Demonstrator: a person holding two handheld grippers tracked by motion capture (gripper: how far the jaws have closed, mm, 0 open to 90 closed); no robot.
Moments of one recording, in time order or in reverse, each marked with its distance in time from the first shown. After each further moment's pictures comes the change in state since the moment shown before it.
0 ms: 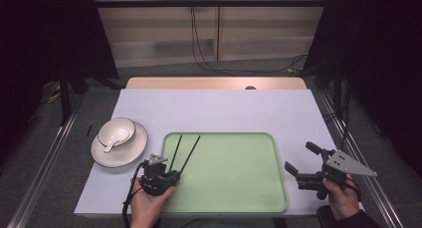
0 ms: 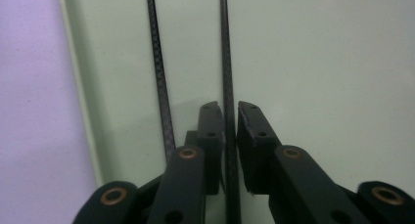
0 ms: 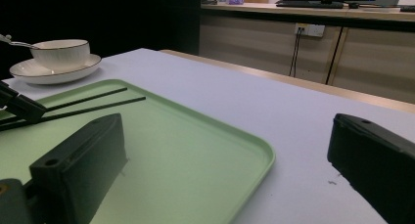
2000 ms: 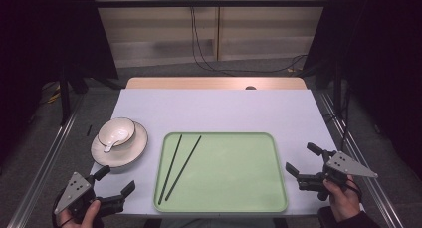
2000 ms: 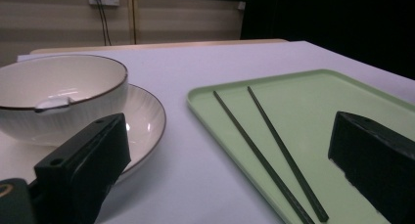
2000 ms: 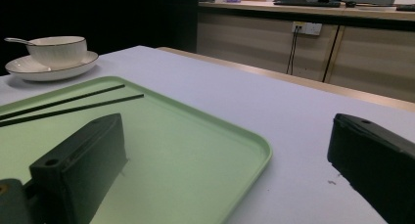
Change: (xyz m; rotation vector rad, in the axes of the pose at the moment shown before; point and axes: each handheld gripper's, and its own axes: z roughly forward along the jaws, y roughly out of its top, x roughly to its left) left arm 0.088 -0.057 -0.115 -0.586 -0.039 0.134; right arm 0.001 -0.001 -0.003 0.013 -0.005 -0.010
